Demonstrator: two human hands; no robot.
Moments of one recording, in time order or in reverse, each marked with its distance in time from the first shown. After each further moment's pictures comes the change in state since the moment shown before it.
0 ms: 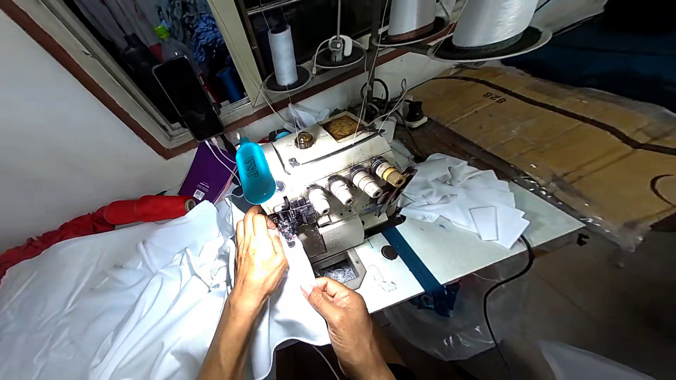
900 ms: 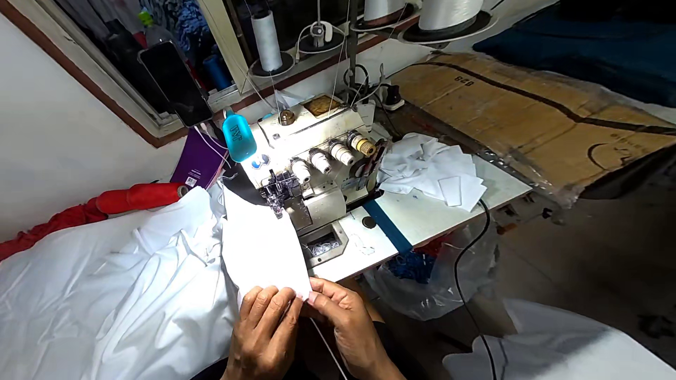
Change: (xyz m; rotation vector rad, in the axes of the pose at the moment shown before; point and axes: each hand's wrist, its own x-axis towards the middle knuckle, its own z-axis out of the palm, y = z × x) left_hand -0.141 -0.010 -0.015 0.015 0.249 0.678; right_hand -0.053 0.007 -0.024 0.199 -0.169 0.005
